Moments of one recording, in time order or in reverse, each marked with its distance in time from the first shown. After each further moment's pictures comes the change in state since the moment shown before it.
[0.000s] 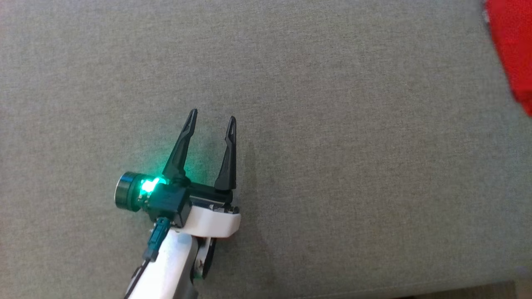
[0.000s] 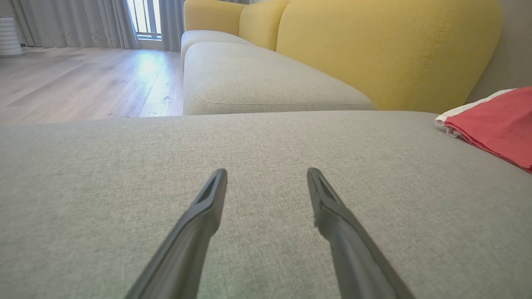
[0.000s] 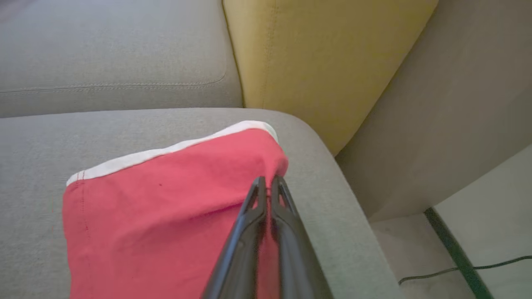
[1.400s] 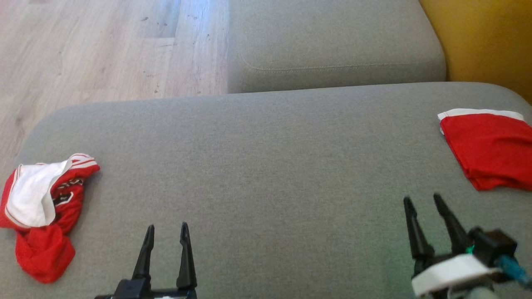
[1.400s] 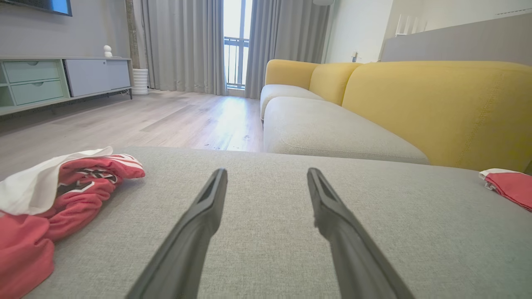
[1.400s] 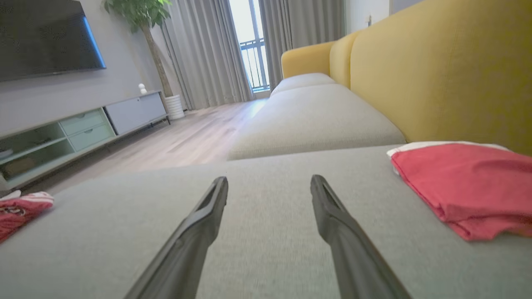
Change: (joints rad) left arm 0.411 0.002 0.162 0.013 -0.072 0.020 0.000; right arm 0.649 0.603 0.082 -0.280 -0.324 0.000 -0.374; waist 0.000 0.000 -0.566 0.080
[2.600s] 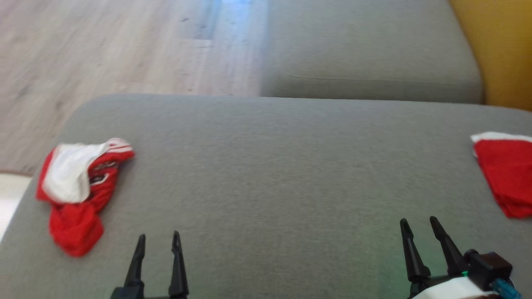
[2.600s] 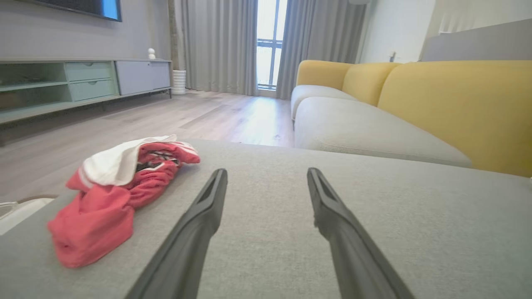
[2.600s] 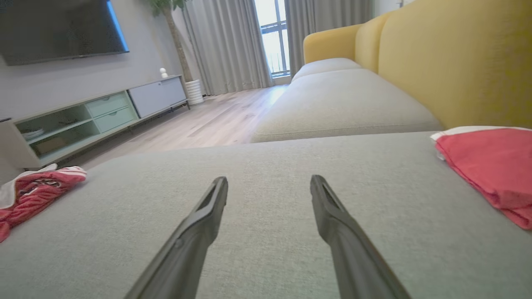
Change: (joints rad) left arm 0.033 0.001 0.036 0.009 0.030 0.001 0.000; right arm 0.109 0.049 -0.027 -0.038 -0.039 0.000 0.000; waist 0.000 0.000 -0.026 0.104
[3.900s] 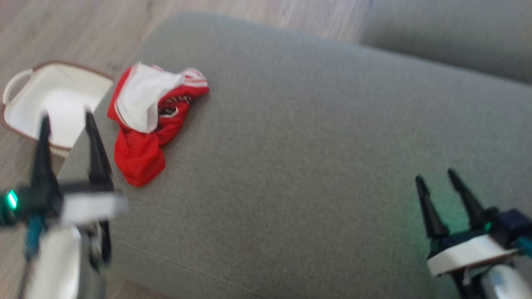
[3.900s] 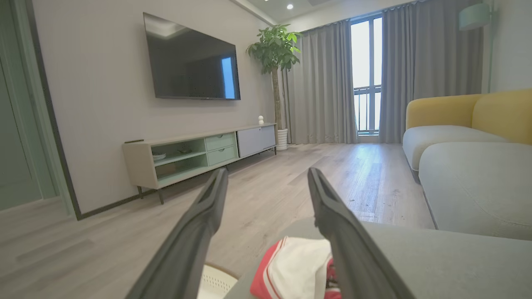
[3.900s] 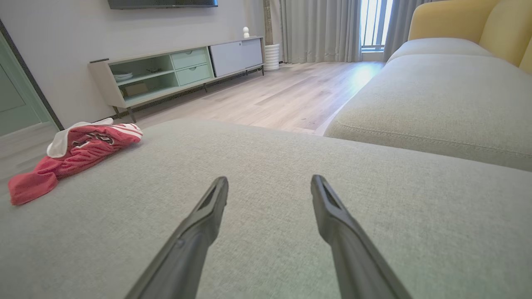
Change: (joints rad) left arm -0.396 0.112 0.222 -0.023 0.065 -0.063 0.018; right arm -0.144 -0.132 0.032 -0.022 -0.001 0.000 -0.002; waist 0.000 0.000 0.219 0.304
